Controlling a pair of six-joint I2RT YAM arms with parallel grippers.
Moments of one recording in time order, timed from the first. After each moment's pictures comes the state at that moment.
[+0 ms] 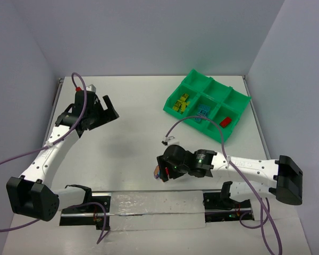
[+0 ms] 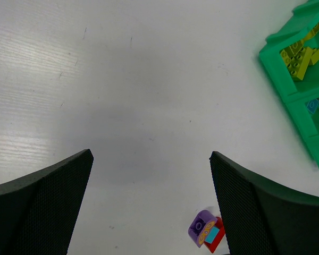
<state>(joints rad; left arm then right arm) -0.28 1.22 1.10 -0.65 -0.02 -0.58 1.18 1.17 0.77 -0.56 0.14 0.78</state>
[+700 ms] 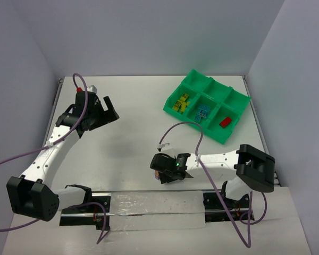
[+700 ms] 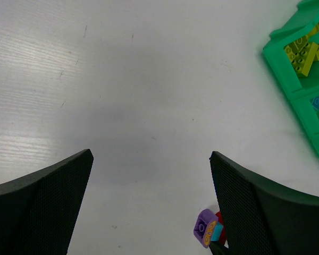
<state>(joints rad) -0.28 1.22 1.09 -0.64 -0.02 -0.57 1.23 1.50 0.77 -0.49 0.28 0.90</state>
